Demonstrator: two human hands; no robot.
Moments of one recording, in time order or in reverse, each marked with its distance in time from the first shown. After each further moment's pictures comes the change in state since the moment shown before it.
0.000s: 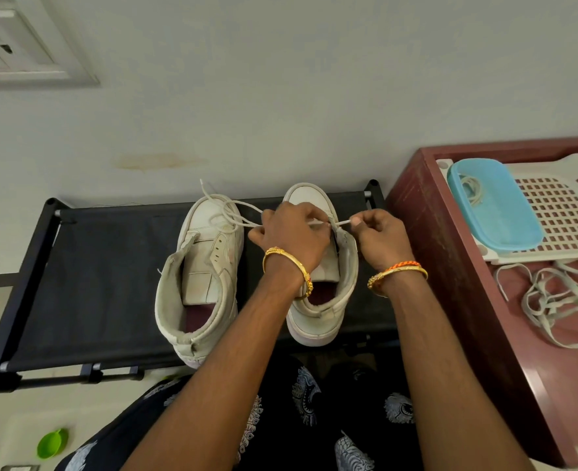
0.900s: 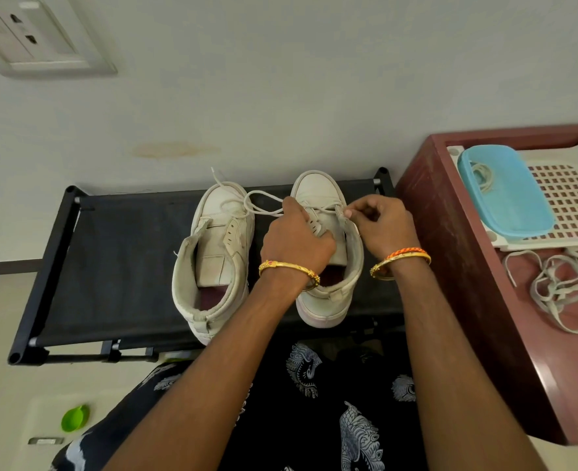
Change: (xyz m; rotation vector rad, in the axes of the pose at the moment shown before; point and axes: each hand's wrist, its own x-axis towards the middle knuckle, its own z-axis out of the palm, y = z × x) left_hand -0.025 -0.016 -0.010 -0.100 -0.045 -0.006; right_hand -0.007 -0.003 -0.001 -0.342 -0.052 -0.277
